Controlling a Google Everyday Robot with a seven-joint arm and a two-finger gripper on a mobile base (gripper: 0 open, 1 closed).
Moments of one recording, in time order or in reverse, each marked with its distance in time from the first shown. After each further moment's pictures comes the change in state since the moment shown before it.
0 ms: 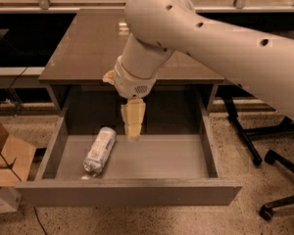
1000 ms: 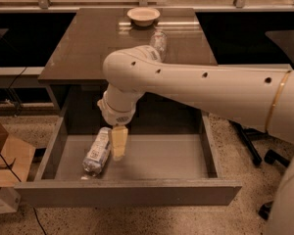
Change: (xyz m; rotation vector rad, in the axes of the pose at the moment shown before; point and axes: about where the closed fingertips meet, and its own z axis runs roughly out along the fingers) arm 0.014 -0.011 0.123 0.011 0.066 0.049
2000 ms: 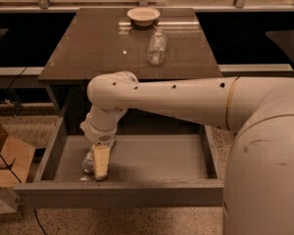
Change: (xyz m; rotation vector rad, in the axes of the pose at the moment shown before) arm -0.048 0.025 0.082 -0.134 -0.112 -0.016
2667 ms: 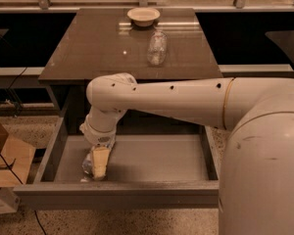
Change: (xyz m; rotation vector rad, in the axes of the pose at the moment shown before) arm -0.001 -0.003 0.005 -0.005 -0.006 -0.005
